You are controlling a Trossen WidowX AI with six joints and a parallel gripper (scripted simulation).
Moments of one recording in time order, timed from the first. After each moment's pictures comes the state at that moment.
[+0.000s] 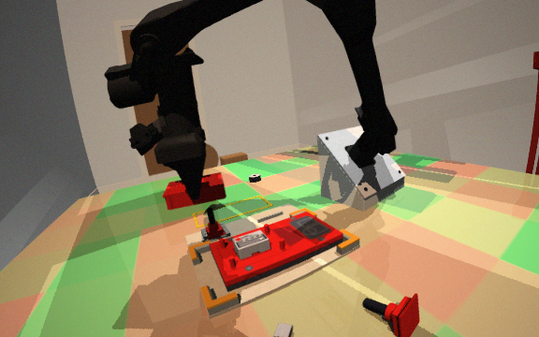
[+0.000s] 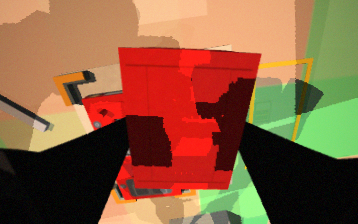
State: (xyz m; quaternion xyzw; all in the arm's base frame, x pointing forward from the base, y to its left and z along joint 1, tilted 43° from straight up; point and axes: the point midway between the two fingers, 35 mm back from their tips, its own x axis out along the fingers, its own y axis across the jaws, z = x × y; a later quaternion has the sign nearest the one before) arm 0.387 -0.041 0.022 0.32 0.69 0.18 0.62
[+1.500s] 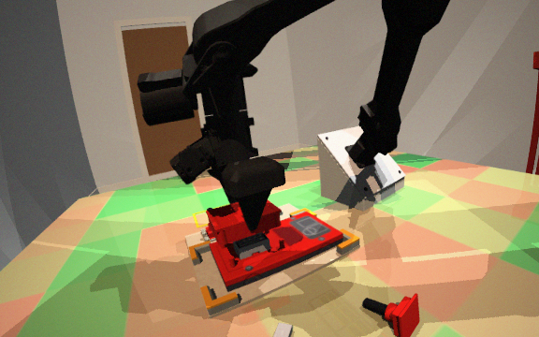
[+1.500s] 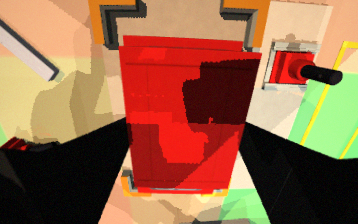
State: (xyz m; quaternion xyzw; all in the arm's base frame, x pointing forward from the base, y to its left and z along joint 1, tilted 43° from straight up) arm 0.338 0.041 0.047 0.27 0.67 0.24 0.64
